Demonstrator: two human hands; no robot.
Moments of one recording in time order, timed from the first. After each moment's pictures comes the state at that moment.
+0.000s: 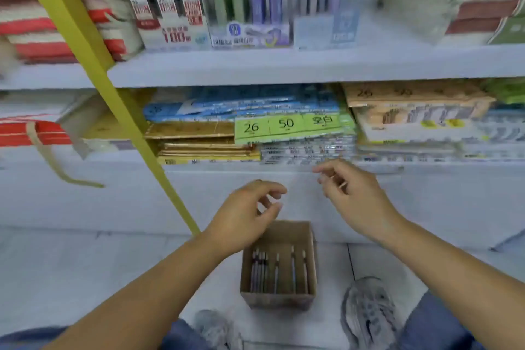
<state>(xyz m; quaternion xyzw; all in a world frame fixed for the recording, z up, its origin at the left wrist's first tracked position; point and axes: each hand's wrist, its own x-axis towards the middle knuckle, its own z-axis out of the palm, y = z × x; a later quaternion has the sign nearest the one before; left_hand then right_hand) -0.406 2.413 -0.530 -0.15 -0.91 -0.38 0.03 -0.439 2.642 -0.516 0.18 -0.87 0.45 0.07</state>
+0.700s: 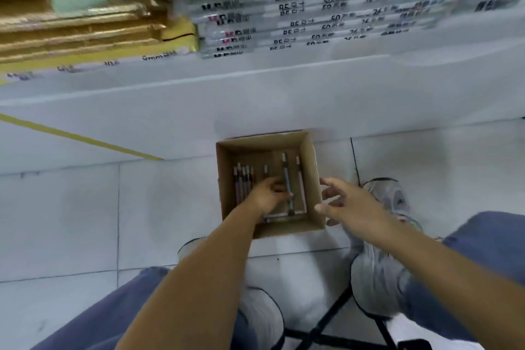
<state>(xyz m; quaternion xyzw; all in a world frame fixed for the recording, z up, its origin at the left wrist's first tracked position) -0.440 2.454 -0.838 0.18 -0.70 -0.52 -0.45 -0.408 2.649 -0.719 -0.15 -0.78 0.48 -0.38</state>
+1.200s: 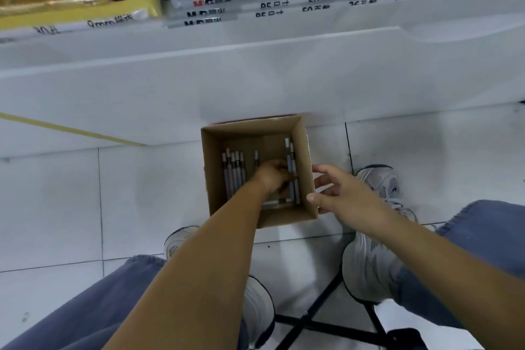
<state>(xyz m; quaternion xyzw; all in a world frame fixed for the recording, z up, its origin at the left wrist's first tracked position) -0.456 2.491 -0.836 0.18 -0.71 -0.49 -0.47 -0.407 2.654 -0.729 -0.16 -0.74 0.53 -0.38</state>
